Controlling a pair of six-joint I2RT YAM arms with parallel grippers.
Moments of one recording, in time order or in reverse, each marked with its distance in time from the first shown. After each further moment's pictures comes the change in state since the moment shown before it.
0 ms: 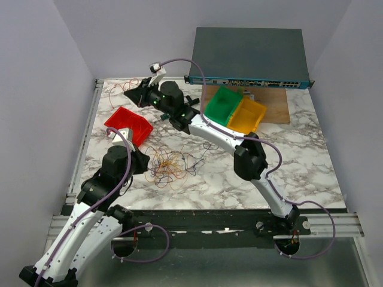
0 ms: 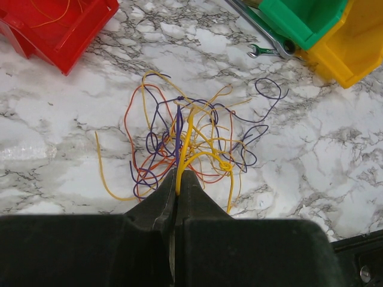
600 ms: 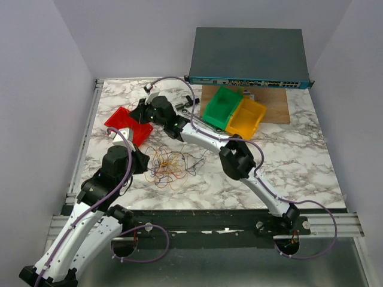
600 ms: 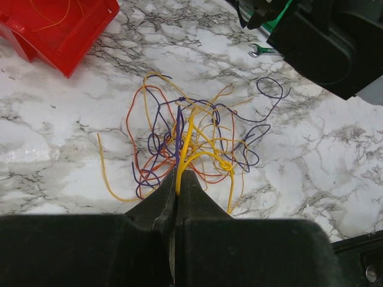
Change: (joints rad) left arm 0.000 0.000 0.000 0.001 0.000 0.019; right arm 0.002 0.199 0.063 -0.090 -0.013 0.006
